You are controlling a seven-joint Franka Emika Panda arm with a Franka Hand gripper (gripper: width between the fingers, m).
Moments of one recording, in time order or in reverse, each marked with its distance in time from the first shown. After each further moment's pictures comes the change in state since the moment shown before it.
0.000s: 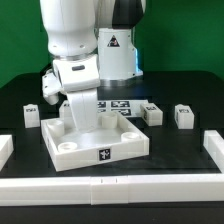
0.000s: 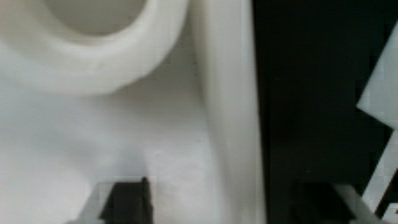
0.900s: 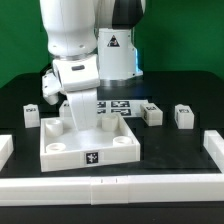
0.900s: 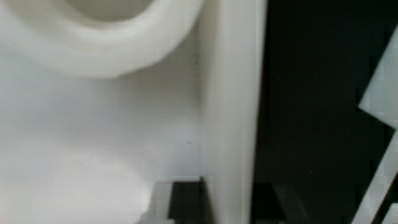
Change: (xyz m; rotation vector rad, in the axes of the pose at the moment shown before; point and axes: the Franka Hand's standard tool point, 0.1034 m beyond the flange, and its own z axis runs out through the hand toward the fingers) arm 0.003 0.002 0.000 -0.004 -0.001 0.023
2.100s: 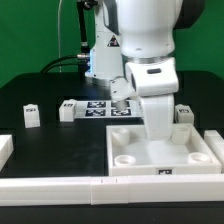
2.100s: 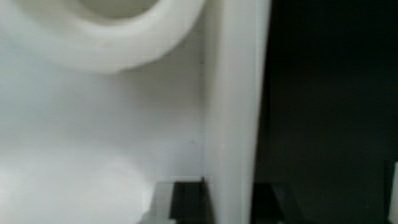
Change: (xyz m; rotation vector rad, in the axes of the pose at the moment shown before) arm 0.133 0.080 -0.005 -0.068 0.027 0.136
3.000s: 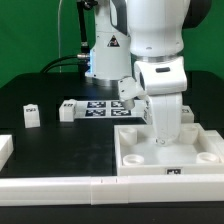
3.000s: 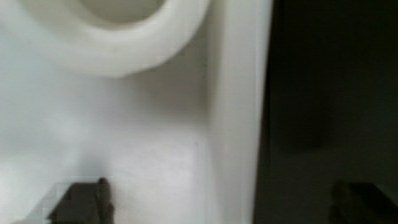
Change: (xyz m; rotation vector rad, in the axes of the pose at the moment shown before) arm 0.002 0.002 -0.001 -0.009 0.000 -0.004
